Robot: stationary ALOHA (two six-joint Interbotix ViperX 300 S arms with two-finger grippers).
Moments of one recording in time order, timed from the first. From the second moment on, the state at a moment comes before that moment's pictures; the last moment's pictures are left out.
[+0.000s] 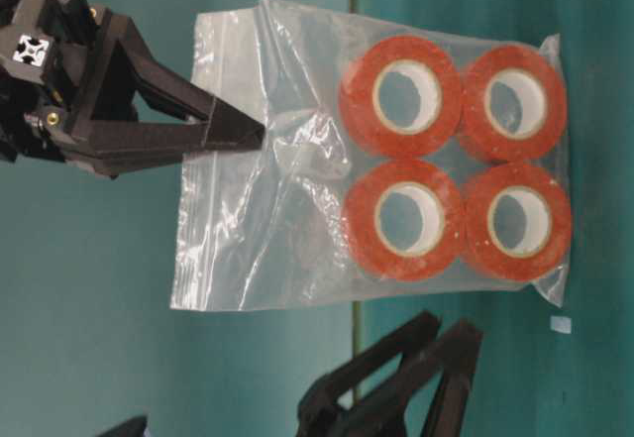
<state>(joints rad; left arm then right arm) 0.02 0.00 0.97 0.01 -0.54 -0.13 -0.13 0.07 0.10 0.23 1.09 -0.40</state>
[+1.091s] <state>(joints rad) 0.03 0.24 0.79 0.01 -0.63 -0.21 -0.13 0.07 0.11 0.23 1.09 -0.39</state>
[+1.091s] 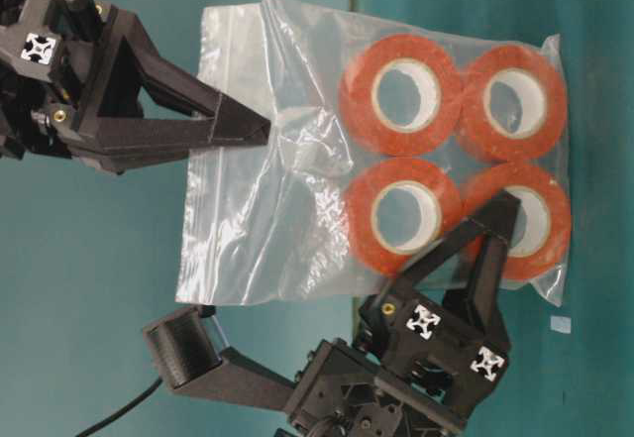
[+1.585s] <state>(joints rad) 0.03 0.25 0.80 0.01 -0.61 -0.10 -0.13 0.07 0.11 0.23 1.08 -0.37</state>
